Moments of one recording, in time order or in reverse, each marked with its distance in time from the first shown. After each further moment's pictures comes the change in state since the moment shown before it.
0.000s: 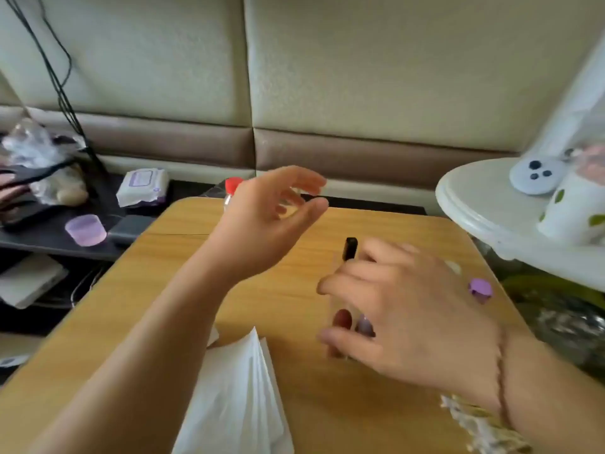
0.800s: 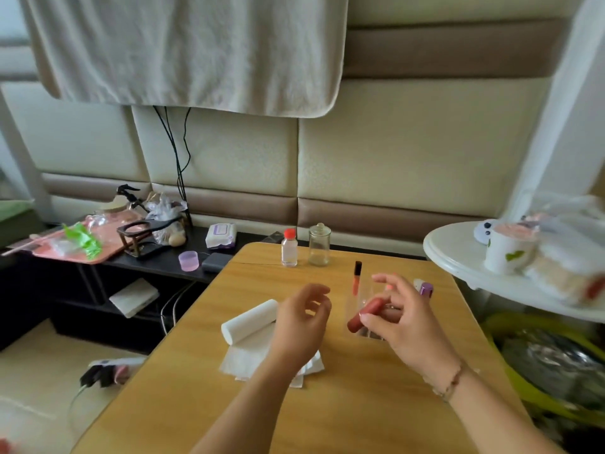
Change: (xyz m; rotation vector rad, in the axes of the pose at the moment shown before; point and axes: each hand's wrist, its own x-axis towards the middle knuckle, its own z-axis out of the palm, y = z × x) left_hand -0.143 0.078 0.028 -0.175 0.293 -0.385; right_hand -0.084 -0.050 -0.006 1.015 0.315 0.466
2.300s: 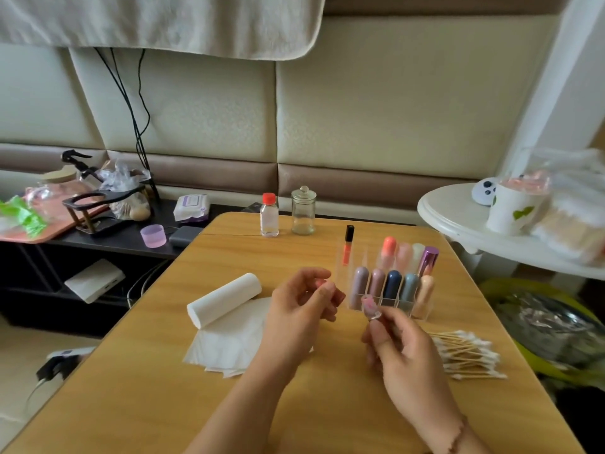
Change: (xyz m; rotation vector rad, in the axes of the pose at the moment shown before) left_hand -0.013 -0.017 0.020 -0.459 -0.128 -0.090; right_hand -0.035 0.075 0.055 0.157 0.210 -0.020
